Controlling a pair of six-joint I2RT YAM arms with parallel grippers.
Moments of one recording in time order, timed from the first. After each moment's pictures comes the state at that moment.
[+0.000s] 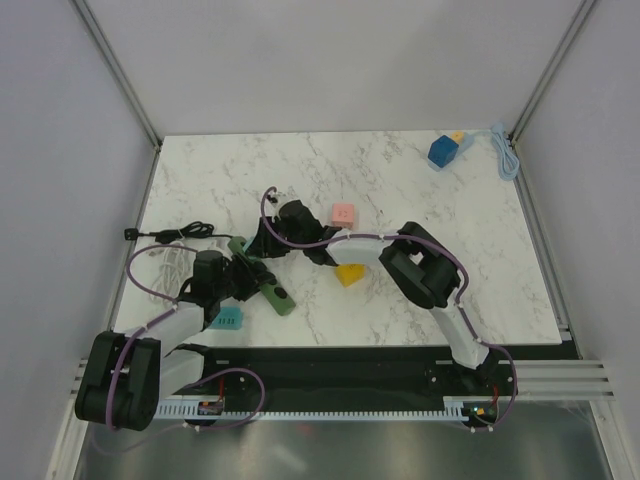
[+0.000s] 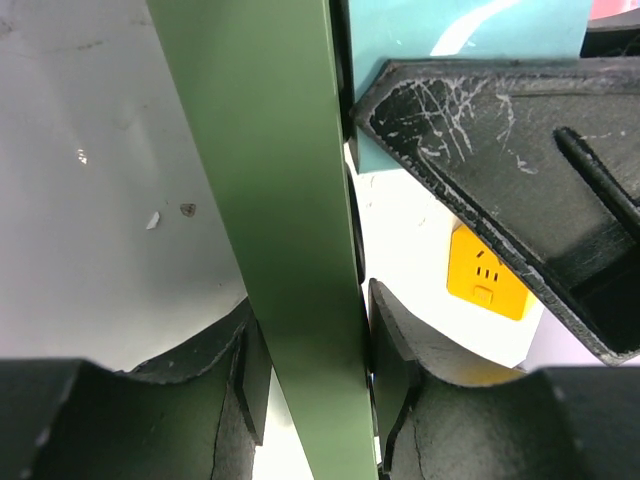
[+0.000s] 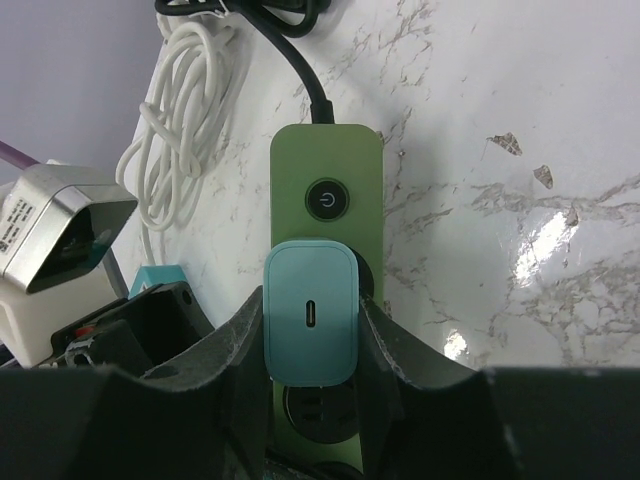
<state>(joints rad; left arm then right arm) -0.16 1.11 0.22 0.21 0.32 -0.91 0.89 2.23 1.51 0.26 -0.25 0.72</state>
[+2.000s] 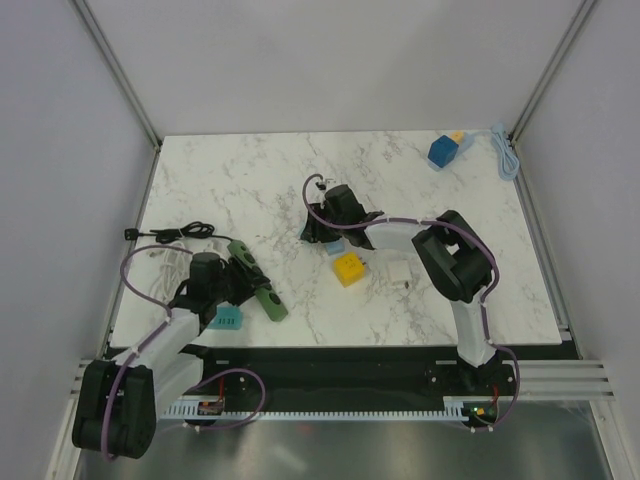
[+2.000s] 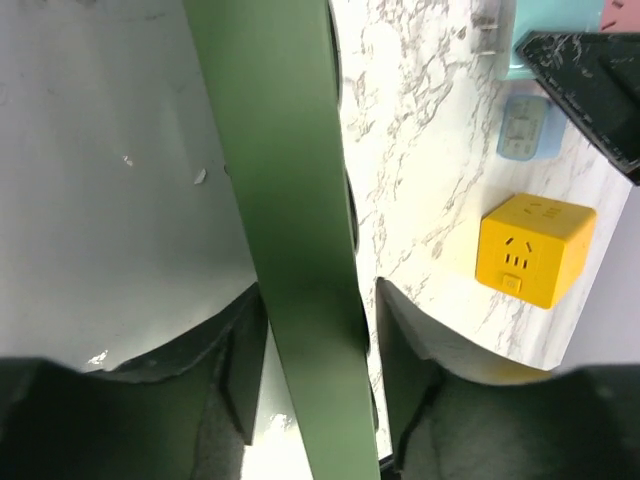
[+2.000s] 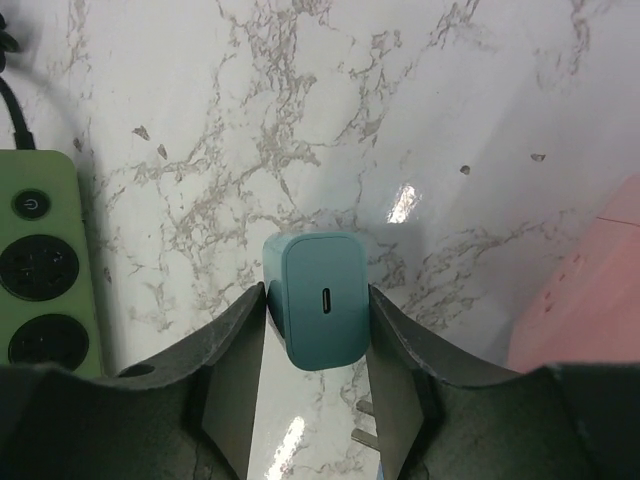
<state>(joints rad) -0.16 0.97 0.24 -0.01 0.28 -0.85 0.68 2.08 1.30 0.13 -0.16 0.52</state>
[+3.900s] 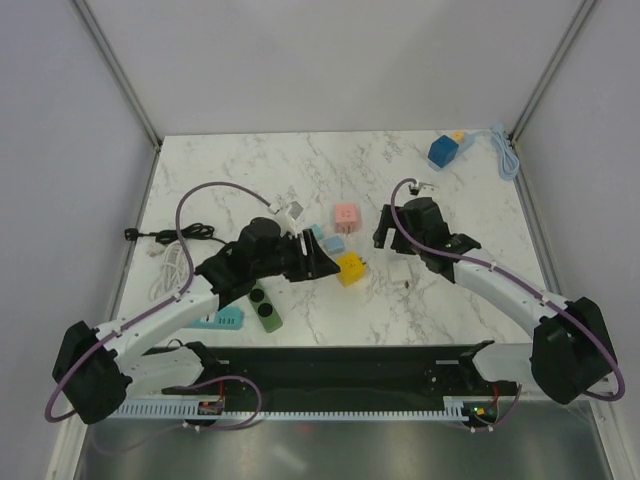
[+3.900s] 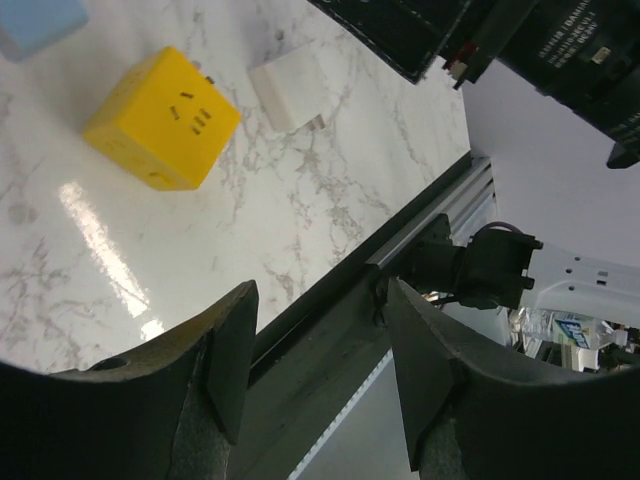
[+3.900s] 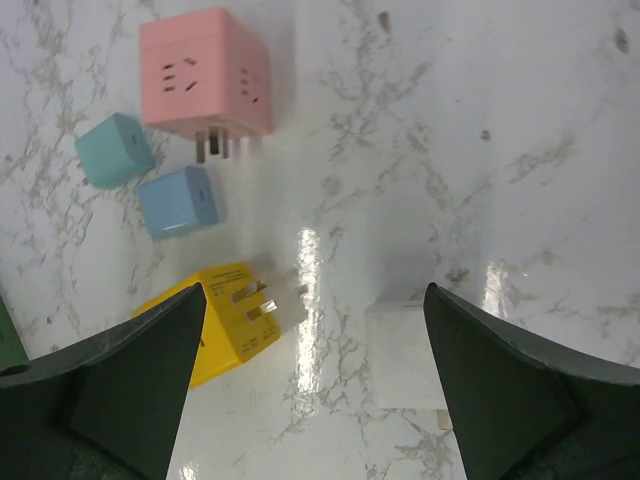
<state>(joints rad) -0.73 1.07 0.72 -0.17 0.26 -0.82 0.53 1.30 0.83 -0.23 0.16 0.53</state>
